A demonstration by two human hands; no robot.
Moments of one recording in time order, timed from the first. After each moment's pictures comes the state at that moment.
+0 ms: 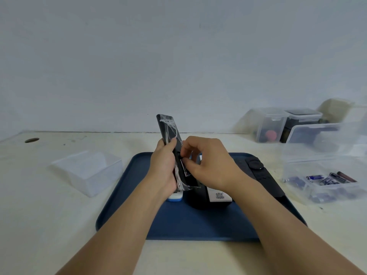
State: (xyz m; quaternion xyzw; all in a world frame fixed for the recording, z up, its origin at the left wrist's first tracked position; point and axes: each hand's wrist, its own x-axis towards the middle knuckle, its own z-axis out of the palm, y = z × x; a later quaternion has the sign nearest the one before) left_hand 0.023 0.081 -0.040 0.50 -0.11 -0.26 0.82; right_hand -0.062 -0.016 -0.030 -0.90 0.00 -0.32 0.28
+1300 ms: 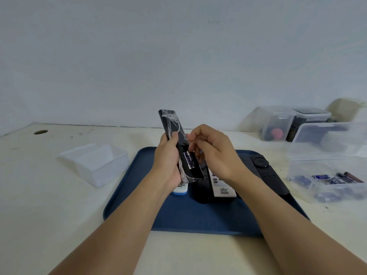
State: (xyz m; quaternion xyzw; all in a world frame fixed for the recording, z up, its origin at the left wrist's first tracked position) left_hand 0.018 0.083 -0.037 0.47 -0.11 -0.25 0.84; right_hand -0.052 -0.021 -0.037 -0.81 0.01 -0.31 0.49
